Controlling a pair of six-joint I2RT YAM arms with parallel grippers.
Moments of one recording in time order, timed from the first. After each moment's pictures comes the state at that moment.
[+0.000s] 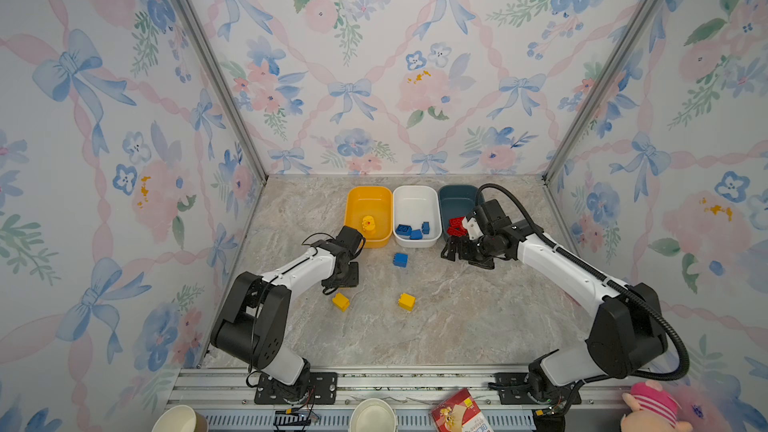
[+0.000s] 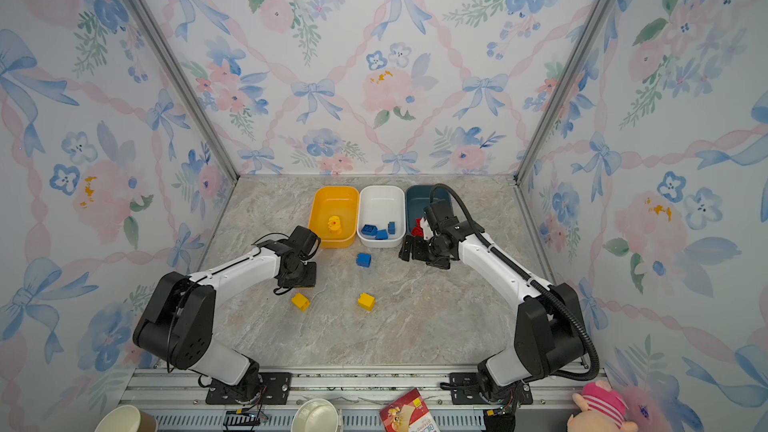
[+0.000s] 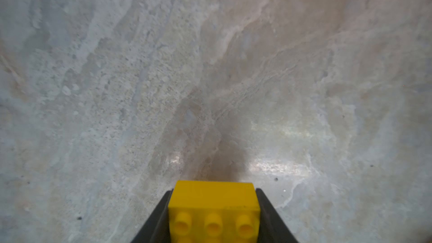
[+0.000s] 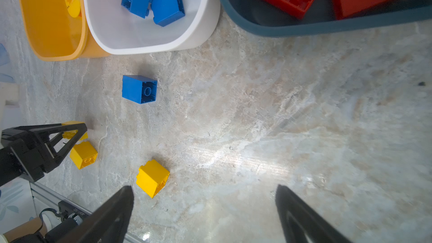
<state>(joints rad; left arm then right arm) -0.40 1.54 0.93 -0.71 -0.15 -0.46 0.43 1.50 1.16 -0.78 -0.24 0.51</state>
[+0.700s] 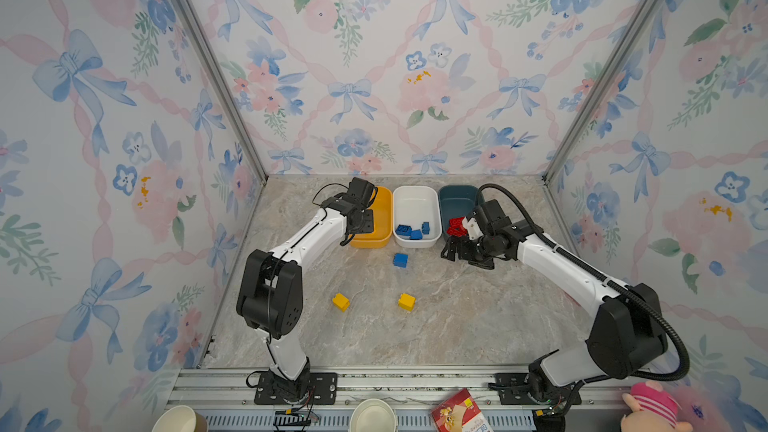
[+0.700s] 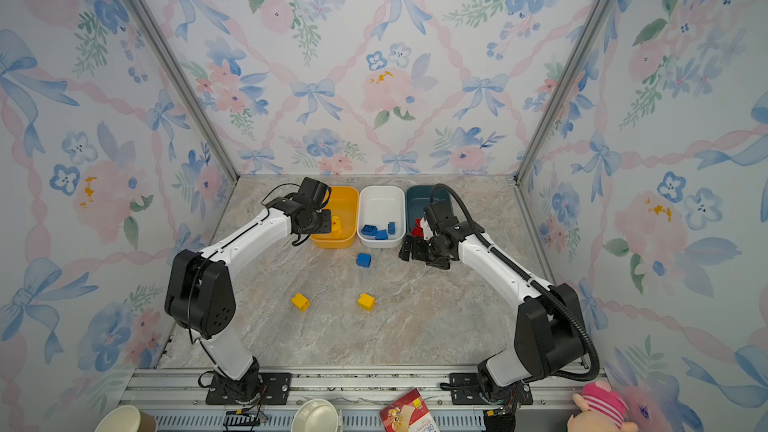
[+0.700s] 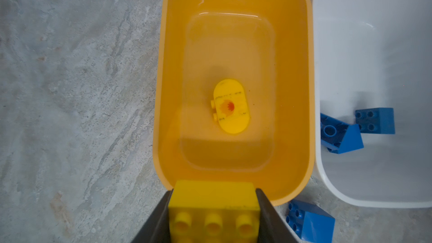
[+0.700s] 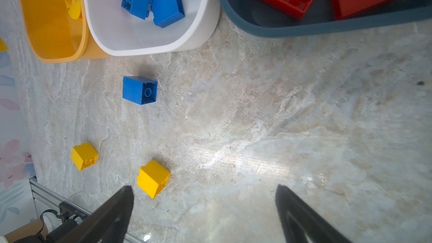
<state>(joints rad) -0.39 1.81 1.47 -0.70 -0.21 -0.39 0.43 1.50 1.16 -0.78 -0.24 0.52</state>
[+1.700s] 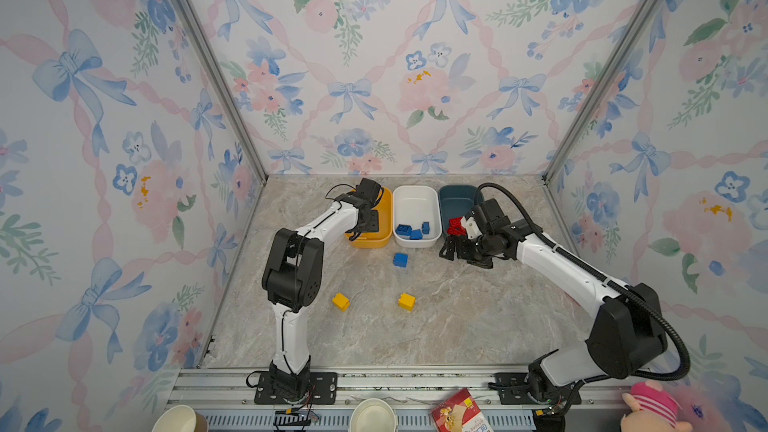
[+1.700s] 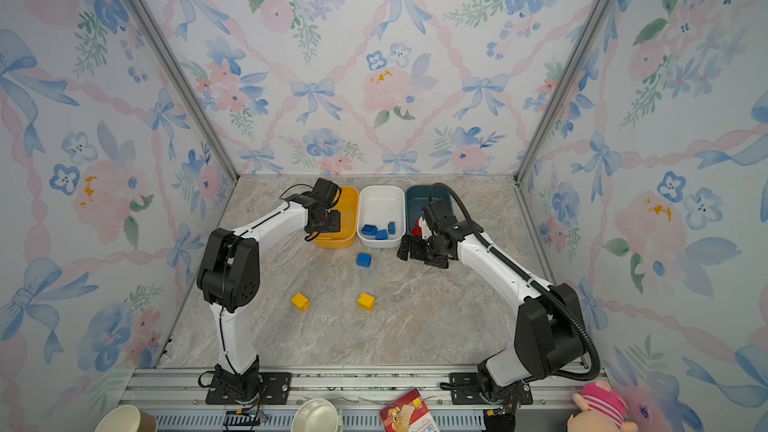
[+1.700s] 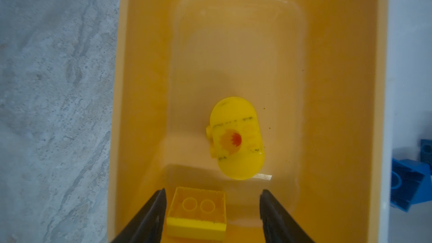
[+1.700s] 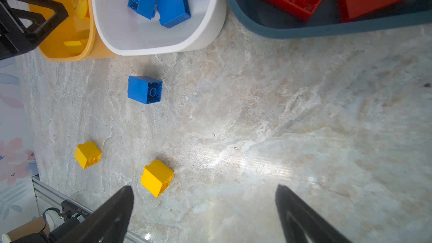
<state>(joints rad) -0.39 2.00 1.56 -0.68 -0.22 -0.40 0.44 1.50 1.17 -0.78 -0.24 0.52</state>
